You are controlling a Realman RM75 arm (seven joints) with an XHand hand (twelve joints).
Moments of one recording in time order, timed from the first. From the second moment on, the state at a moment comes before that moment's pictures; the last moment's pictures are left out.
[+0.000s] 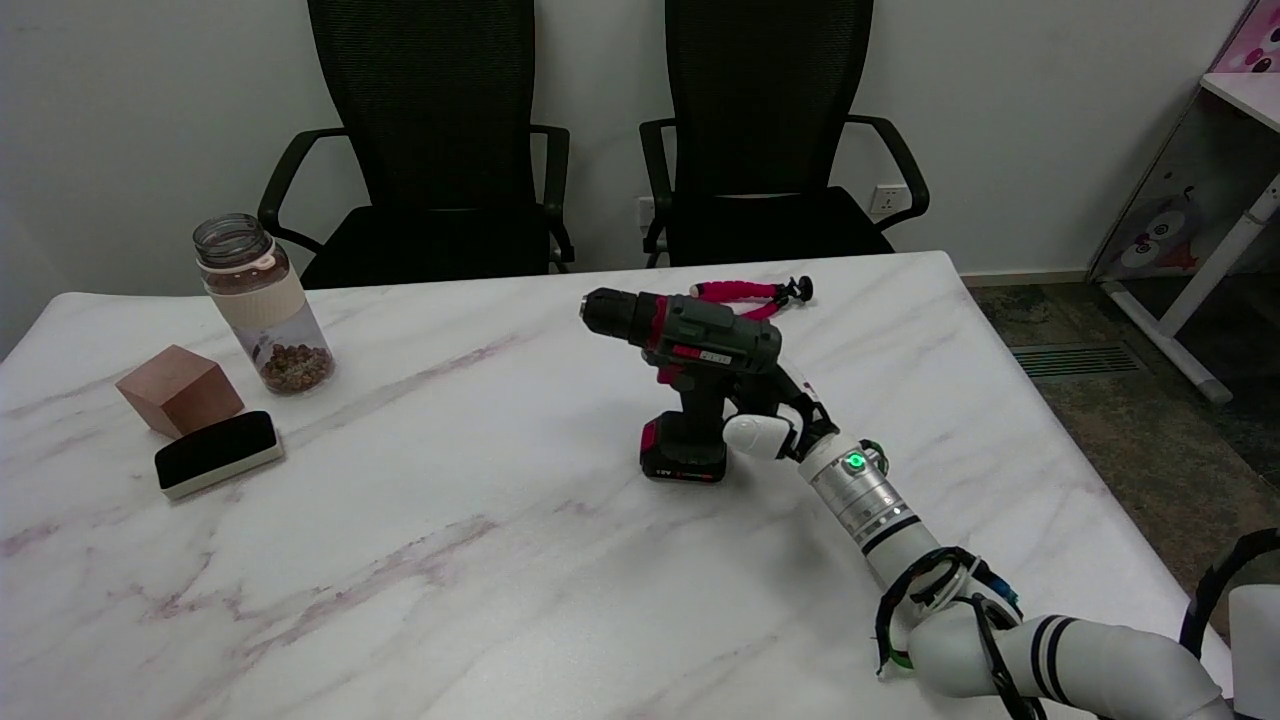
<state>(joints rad) 0.26 -1.05 0.61 -0.82 -2.20 1.07 1.55</state>
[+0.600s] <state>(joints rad) 0.28 -1.05 0.58 -0.80 -2.24 1.06 1.60</state>
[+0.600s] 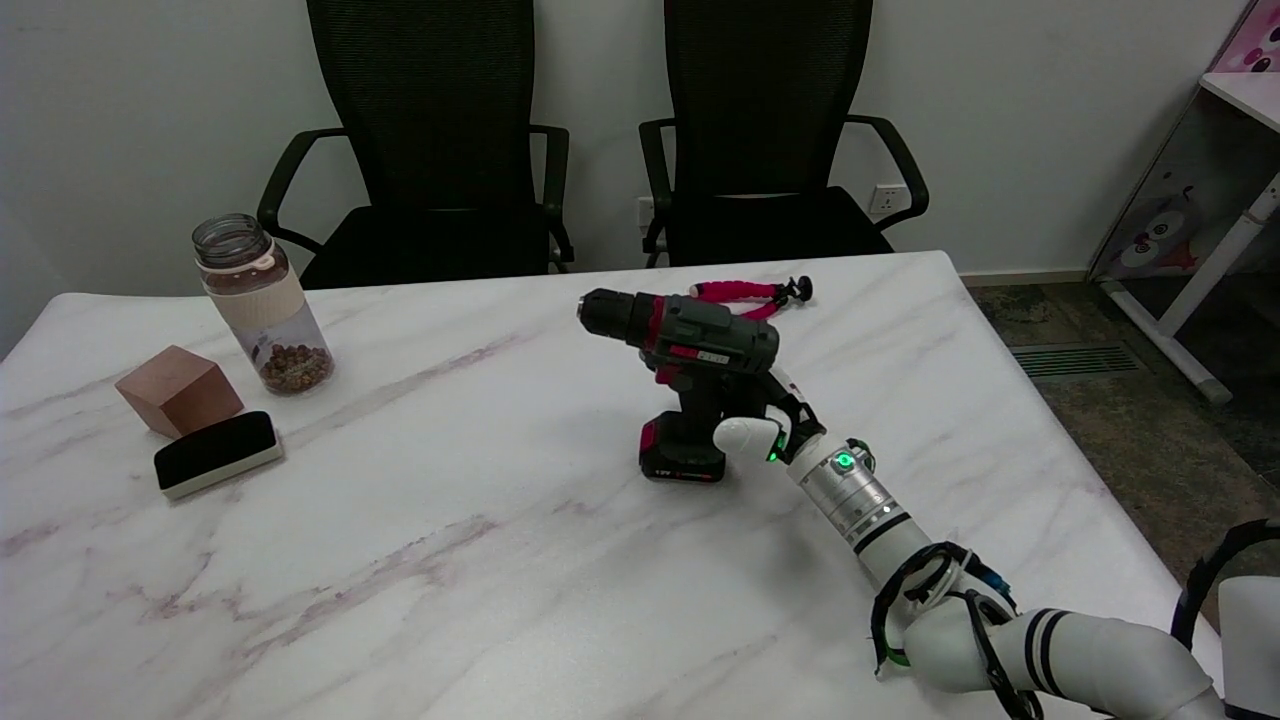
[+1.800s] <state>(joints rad) 0.28 -1.06 0.57 -0.80 -2.28 1.03 1.68</state>
